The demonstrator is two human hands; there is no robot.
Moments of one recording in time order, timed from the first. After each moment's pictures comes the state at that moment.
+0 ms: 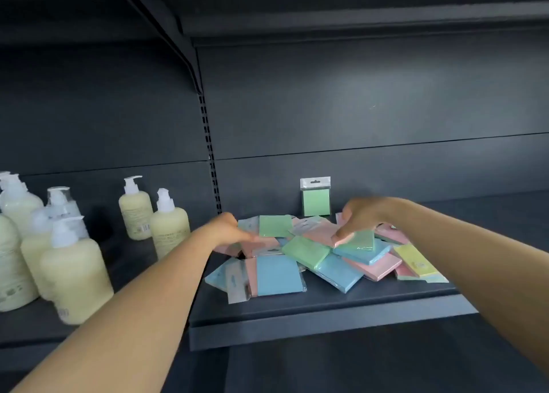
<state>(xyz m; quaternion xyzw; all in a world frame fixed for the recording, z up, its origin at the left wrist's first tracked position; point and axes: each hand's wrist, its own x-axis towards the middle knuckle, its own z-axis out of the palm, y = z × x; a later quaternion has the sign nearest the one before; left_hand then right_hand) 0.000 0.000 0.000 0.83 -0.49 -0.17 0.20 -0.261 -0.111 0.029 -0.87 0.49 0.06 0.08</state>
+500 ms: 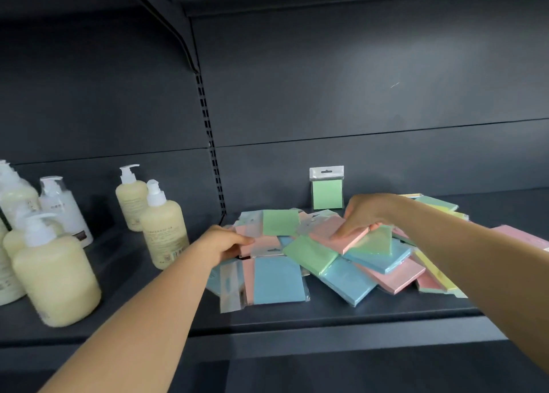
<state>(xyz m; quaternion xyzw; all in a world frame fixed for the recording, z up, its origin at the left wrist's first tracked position) 0.017 -0.028 -0.052 0.71 -0.27 -0.39 0.52 -0.233 -0.169 0.001 -0.84 0.50 0.05 0.21</state>
